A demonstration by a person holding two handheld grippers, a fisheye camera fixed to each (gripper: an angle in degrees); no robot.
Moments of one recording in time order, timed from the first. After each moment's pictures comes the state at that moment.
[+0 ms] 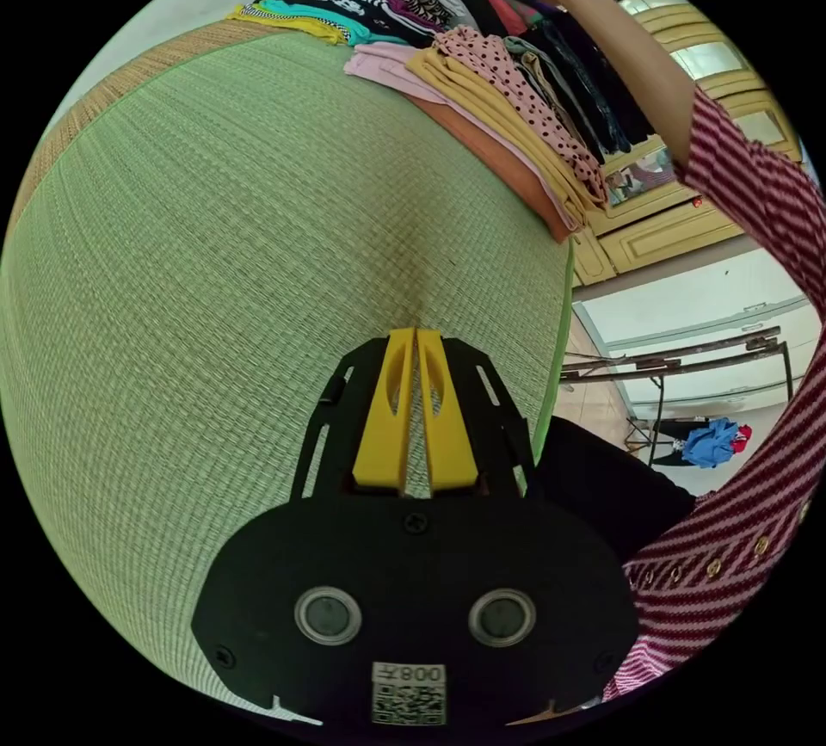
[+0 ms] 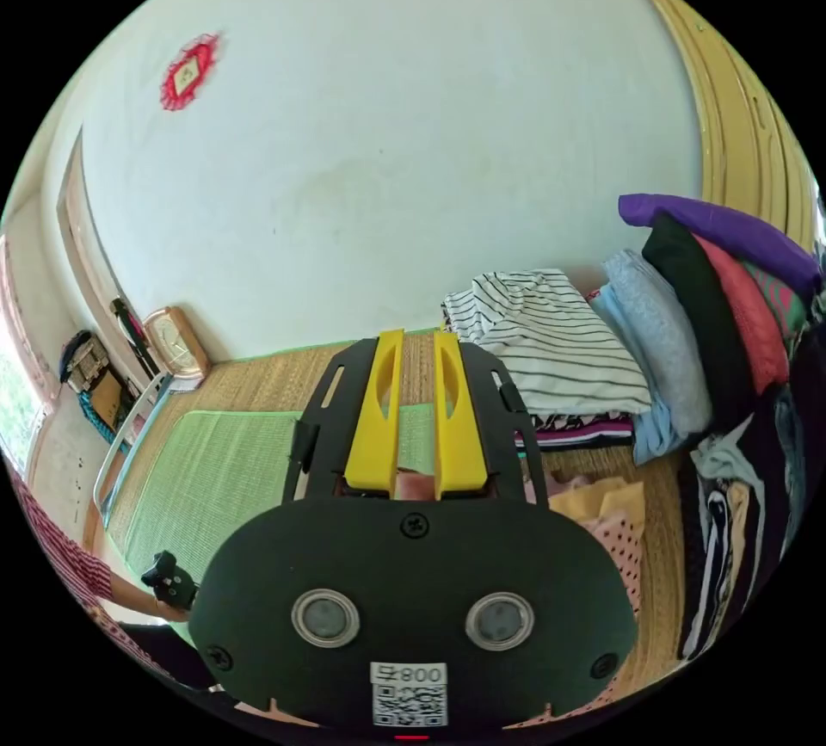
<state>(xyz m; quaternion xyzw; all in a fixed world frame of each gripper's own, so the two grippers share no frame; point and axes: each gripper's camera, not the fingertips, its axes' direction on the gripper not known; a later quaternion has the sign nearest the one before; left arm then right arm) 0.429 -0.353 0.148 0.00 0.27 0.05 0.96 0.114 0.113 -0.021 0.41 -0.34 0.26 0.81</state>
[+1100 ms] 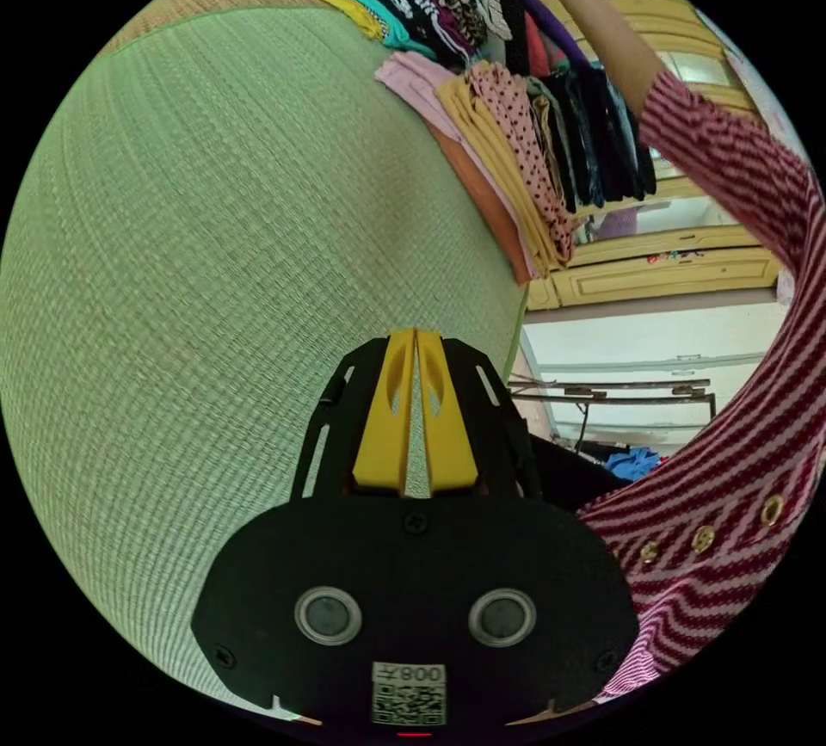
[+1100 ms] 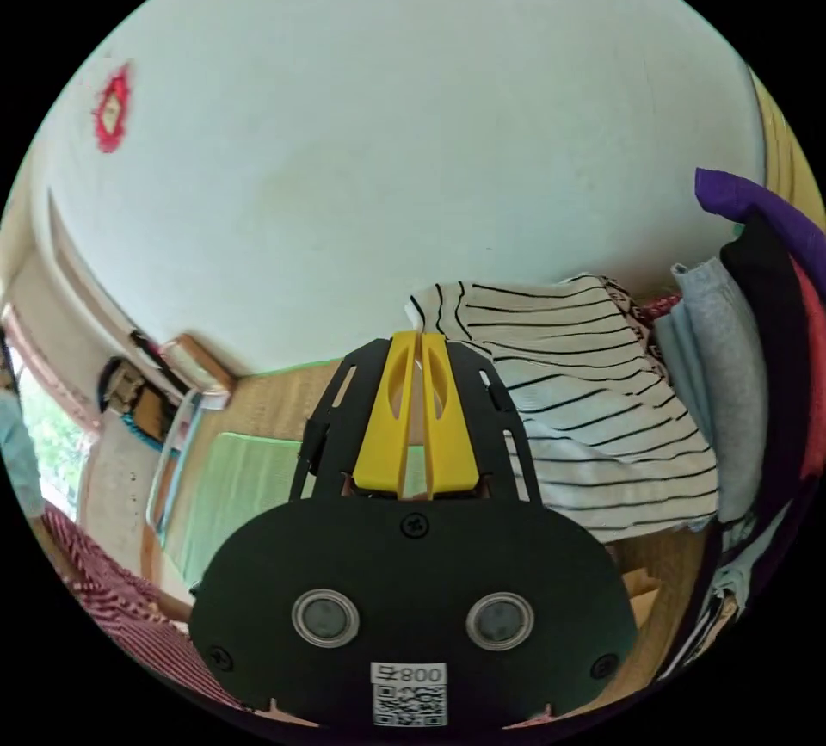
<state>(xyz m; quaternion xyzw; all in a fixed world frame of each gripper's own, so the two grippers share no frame) 0.340 -0.229 0.051 -0.01 0.38 -0.02 0.92 0.254 -0.043 0.027 0.37 -0.45 0.22 0.78</state>
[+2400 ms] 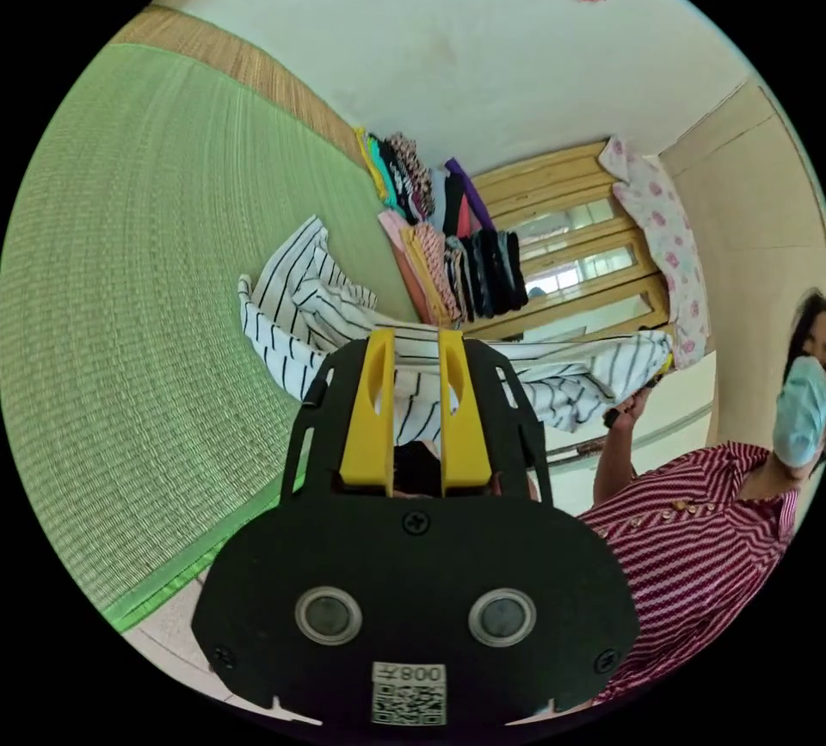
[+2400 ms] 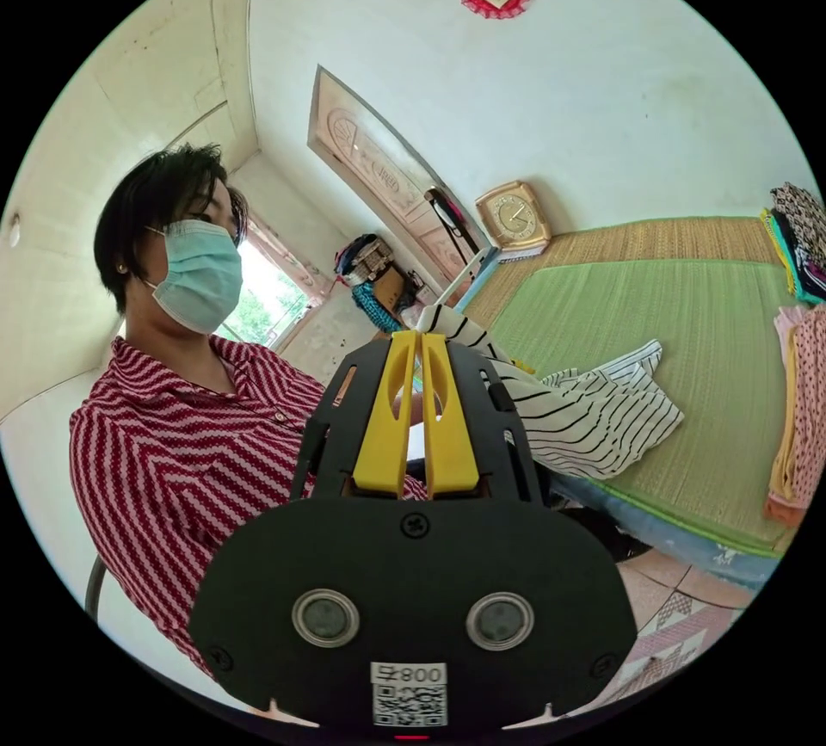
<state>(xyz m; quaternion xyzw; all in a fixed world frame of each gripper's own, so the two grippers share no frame) 0.275 0.298 -0.047 0.19 0.46 -0.19 0.85 0.033 0.457 -0.245 0.38 -0.66 -0.05 0.65</state>
